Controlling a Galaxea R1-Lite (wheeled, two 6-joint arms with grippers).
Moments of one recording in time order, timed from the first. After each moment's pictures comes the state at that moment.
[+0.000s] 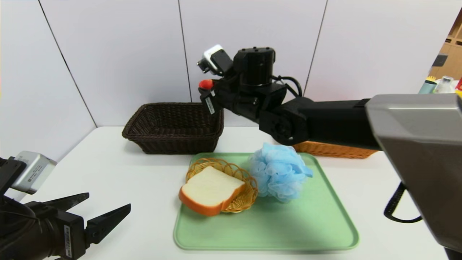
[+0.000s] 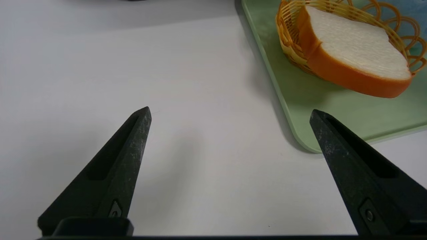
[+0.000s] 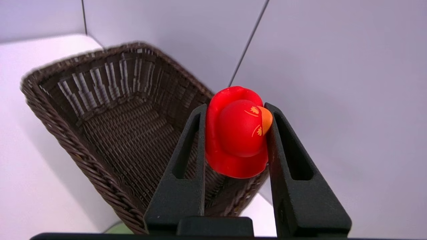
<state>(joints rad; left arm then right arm) -0.45 1.00 -0.42 -0.18 0.12 -0.18 0.73 2.29 -1.94 -0.32 -0.07 -0.35</state>
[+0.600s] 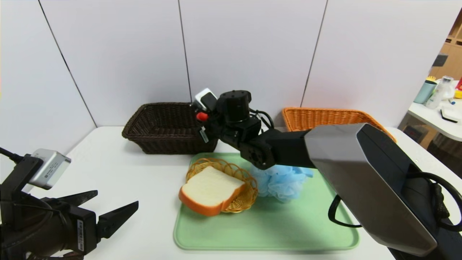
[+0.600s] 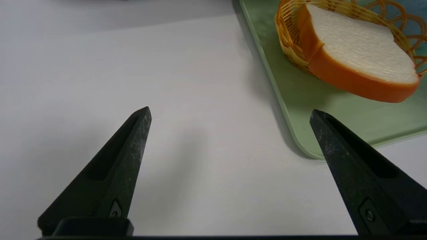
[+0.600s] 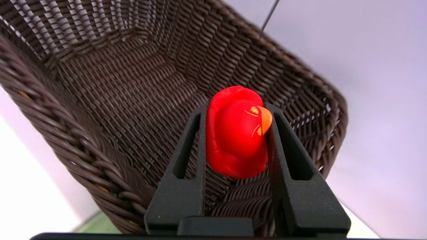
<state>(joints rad) -0.46 1.06 -0.41 -0.23 0.12 -0.18 0.73 2.47 -1.96 -0.38 -0.10 -0.34</state>
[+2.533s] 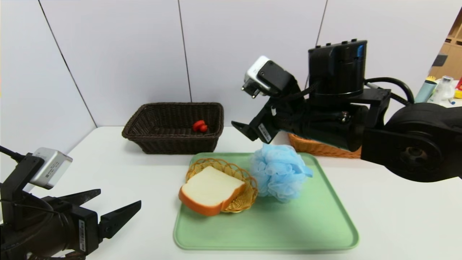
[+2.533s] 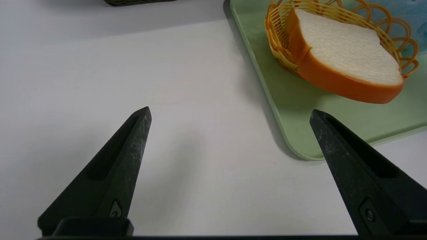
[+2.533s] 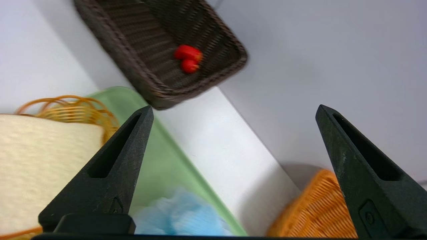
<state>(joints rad) -0.48 1.06 -0.41 -0.25 0.11 -0.18 0.70 1.77 -1.27 -0.32 -0.13 -0.54</state>
